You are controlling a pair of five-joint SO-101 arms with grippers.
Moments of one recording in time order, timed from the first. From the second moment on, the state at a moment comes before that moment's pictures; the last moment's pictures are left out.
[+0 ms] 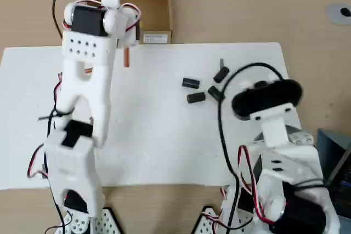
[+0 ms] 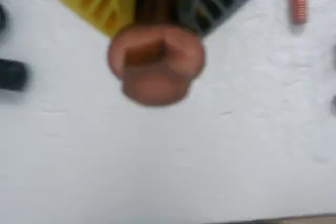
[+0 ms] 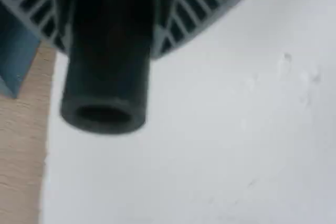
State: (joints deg) left arm 12.0 20.4 -59.0 100.3 0.7; right arm 18.7 -71.8 24.3 99.9 22.9
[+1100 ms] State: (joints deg) left arm 16.8 -73.6 40.9 75.1 5.7; right arm 2.8 -97.4 58.8 79.3 -6.1
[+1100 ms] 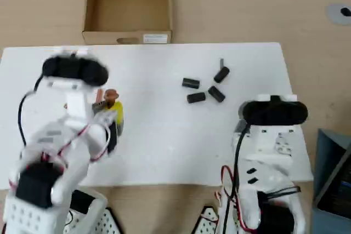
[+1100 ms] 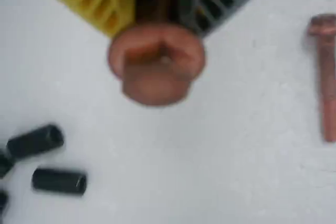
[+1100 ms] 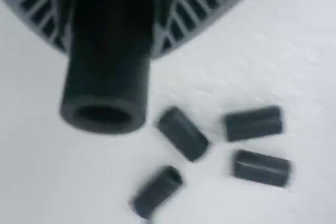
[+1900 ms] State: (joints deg) left arm 16.8 -103.9 64.4 50.6 24.7; right arm -34.4 -97.1 77.1 54.8 -7.1
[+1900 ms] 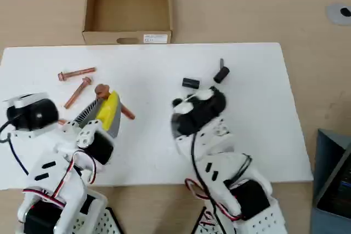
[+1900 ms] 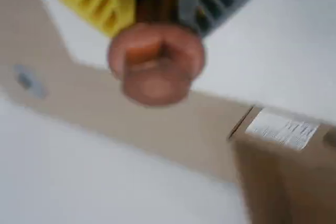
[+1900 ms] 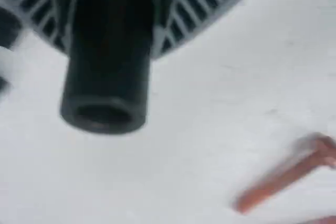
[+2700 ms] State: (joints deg) left arm 23.4 -103.9 68.8 42.0 29.1; right arm -43.3 -97.2 78.1 50.0 2.2
